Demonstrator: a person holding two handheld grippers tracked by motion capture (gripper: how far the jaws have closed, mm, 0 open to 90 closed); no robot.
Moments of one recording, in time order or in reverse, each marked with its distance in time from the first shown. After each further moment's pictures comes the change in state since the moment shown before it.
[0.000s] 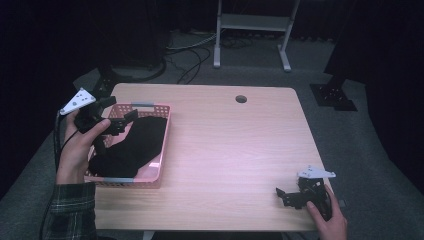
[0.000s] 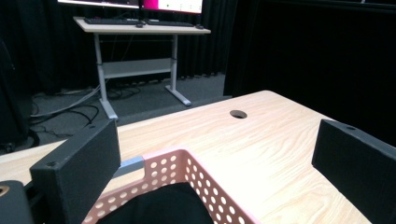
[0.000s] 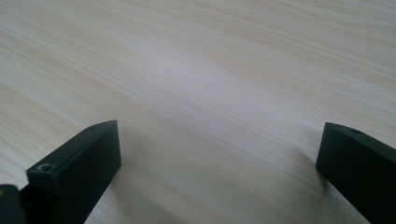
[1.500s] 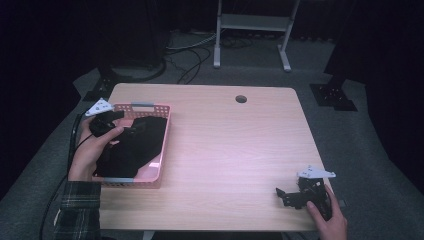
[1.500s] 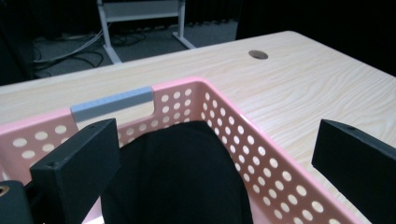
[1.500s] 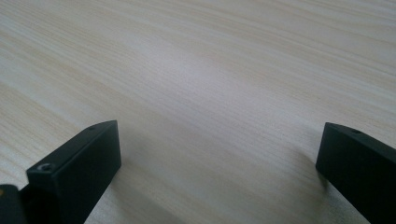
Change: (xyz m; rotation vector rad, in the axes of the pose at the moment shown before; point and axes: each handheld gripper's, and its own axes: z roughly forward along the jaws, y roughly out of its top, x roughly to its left) left arm 0.014 -0.039 0.030 0.232 0.034 -0.022; right arm 0.000 0.000 0.000 0.000 0.000 0.000
